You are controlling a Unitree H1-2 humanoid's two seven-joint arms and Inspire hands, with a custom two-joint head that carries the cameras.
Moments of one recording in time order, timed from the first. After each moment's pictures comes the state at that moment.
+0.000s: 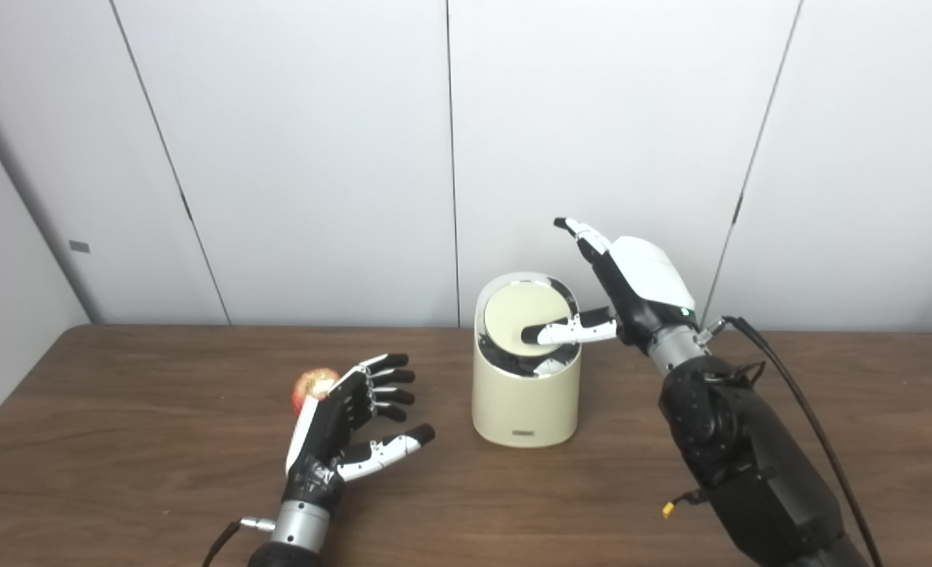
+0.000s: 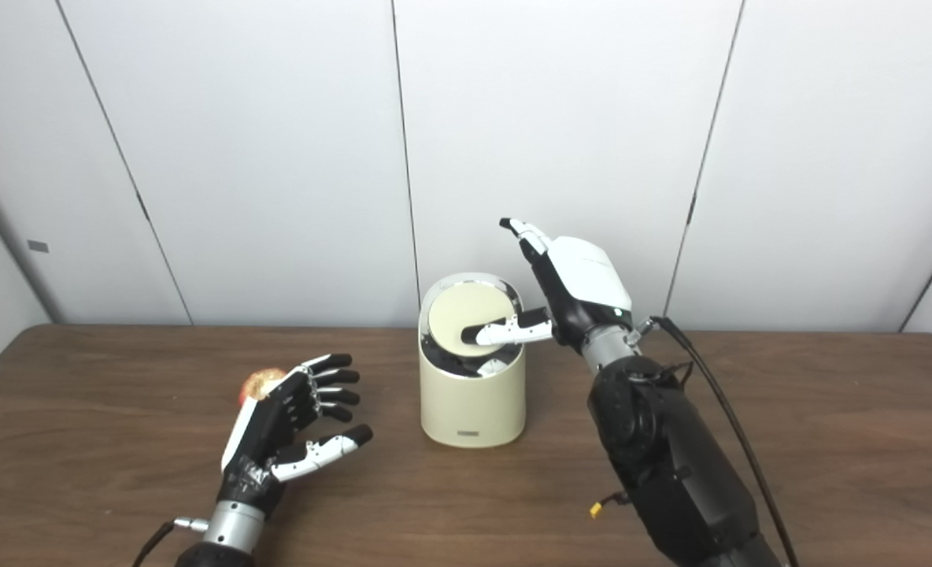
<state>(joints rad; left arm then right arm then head) -0.23 0.09 0.03 0.20 0.00 -0.29 -0.04 -0.70 -0.22 0.32 0.16 -0.76 0.22 0.04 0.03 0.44</state>
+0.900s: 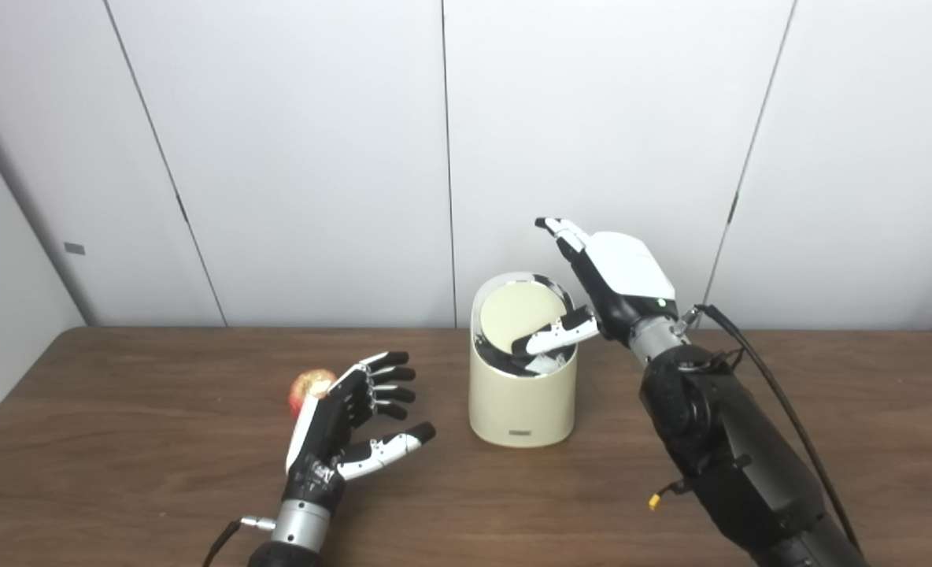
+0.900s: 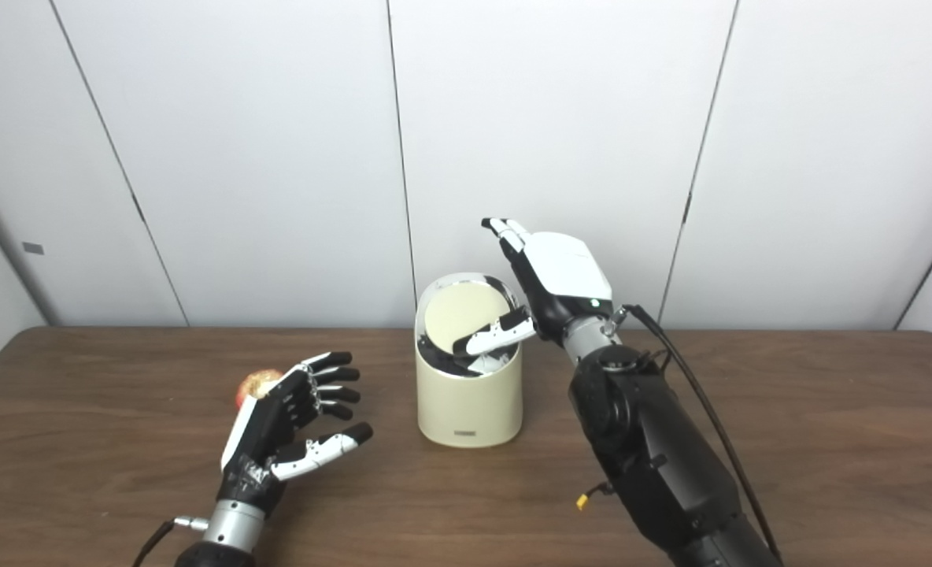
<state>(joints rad) -0.23 0.09 0.02 0.19 0.00 -0.29 -0.04 -0.75 -0.20 0.36 0.19 -0.83 0.30 0.08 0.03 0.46</state>
